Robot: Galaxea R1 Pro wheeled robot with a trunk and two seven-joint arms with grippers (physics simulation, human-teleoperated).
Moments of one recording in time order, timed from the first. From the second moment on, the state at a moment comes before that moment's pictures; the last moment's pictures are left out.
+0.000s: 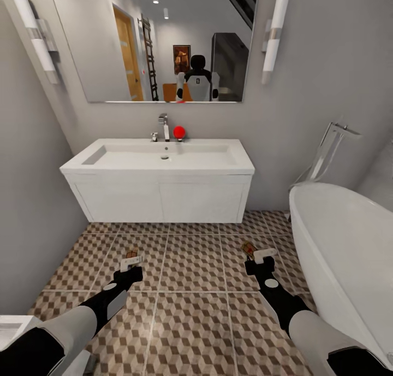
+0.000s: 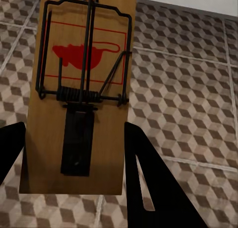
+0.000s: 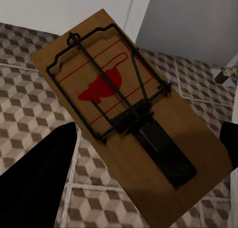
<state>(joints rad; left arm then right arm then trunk) -0.82 0.06 -0.58 -0.15 0.75 -0.20 0.05 -0.76 -0.01 0.19 -0.33 0.04 -0.18 -0.17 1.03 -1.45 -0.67</state>
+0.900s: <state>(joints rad) -0.82 0.04 -0.59 -0.15 0.75 -0.20 0.05 -0.76 -0.01 0.19 -0.33 0.04 -0.18 -0.17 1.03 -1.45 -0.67</state>
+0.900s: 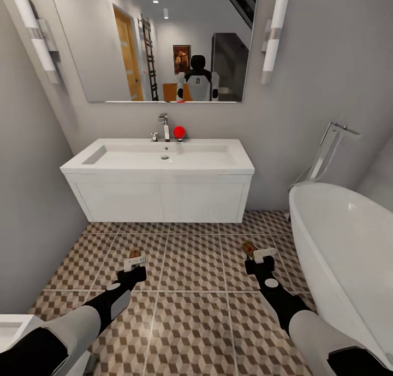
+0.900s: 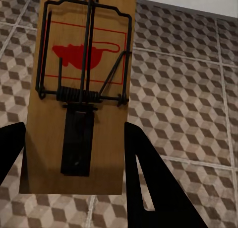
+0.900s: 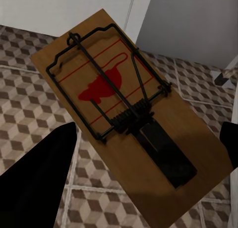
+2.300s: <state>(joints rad) -0.82 0.04 -0.59 -0.15 0.75 -0.20 0.05 -0.75 -0.01 0.19 -0.34 0.04 -0.21 -0.17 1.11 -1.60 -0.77</state>
